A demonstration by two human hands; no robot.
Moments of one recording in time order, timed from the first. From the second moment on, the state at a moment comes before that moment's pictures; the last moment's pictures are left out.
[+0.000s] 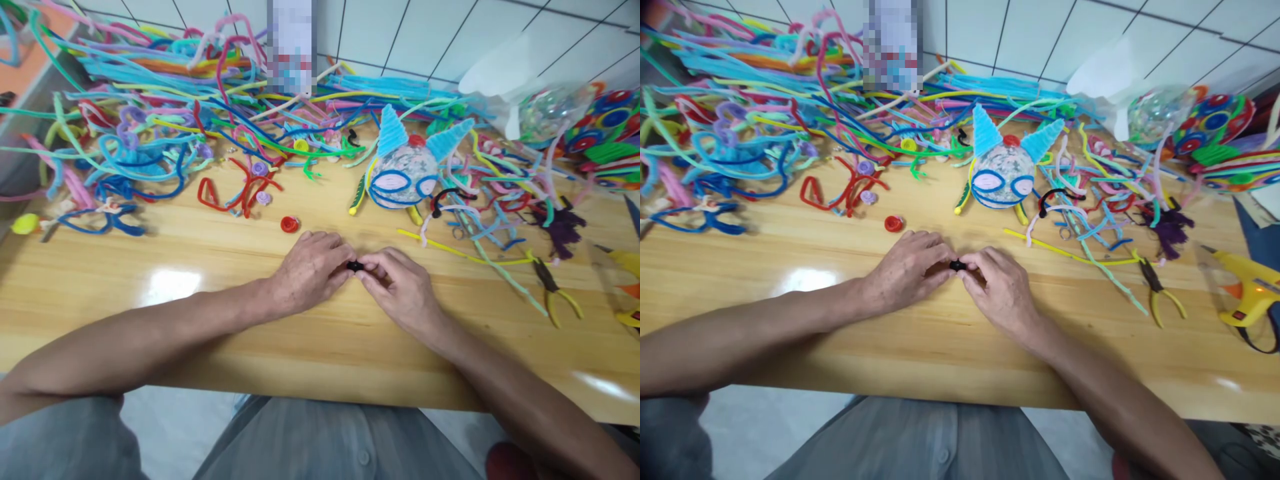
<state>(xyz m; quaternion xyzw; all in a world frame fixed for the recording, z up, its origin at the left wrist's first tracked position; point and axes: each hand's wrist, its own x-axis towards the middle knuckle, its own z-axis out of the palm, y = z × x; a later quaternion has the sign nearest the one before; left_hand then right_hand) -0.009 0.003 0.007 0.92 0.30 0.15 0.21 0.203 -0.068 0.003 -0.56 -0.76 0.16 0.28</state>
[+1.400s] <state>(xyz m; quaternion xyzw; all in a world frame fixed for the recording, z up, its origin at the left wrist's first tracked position) -0.010 0.008 0.005 0.92 0.24 0.22 0.22 0.208 -0.076 0.003 -0.55 -0.79 0.11 0.25</state>
